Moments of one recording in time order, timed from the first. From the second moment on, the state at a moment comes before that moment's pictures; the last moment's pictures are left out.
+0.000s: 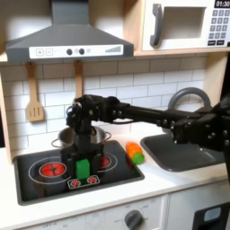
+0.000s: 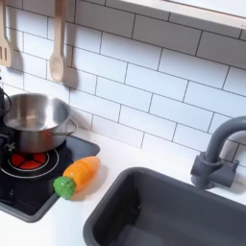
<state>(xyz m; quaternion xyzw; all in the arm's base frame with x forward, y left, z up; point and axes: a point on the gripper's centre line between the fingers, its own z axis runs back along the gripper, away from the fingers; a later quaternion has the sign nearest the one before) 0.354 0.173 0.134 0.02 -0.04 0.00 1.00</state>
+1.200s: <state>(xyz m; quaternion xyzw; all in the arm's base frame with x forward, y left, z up) 0.337 0.156 0.157 0.00 -0.06 -0.01 1.00</state>
